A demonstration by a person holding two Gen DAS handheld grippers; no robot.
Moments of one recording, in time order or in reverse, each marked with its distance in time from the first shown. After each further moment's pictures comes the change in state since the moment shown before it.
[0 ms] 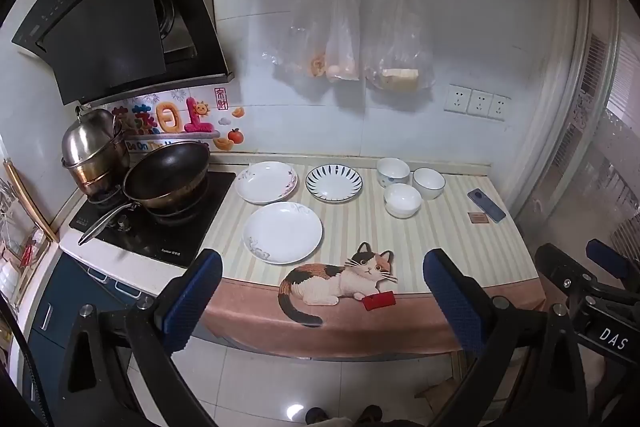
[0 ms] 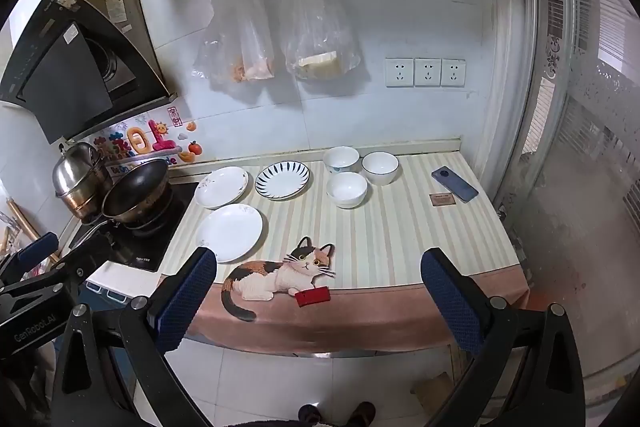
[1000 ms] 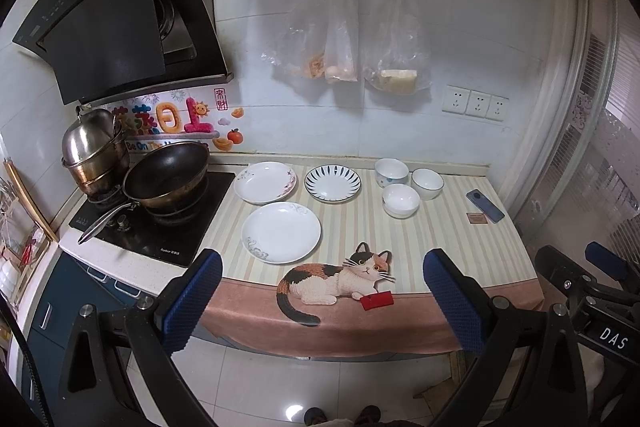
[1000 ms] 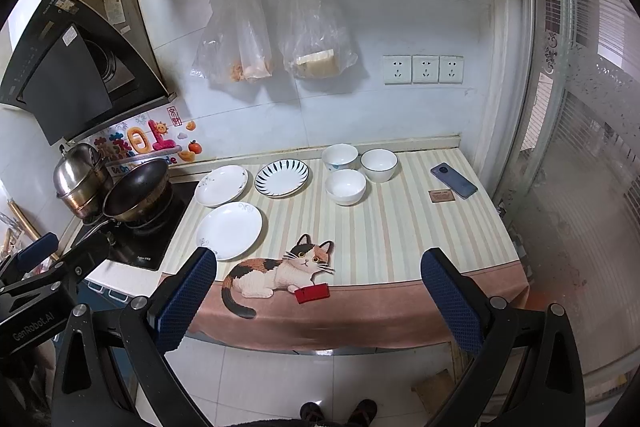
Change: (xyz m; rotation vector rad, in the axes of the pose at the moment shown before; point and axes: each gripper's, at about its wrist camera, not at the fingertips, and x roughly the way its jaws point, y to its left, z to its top) left arm -0.004 -0.006 0.006 -0.009 -0.013 -0.010; right arm -0.006 -0.009 -0.001 0.006 0.003 0.003
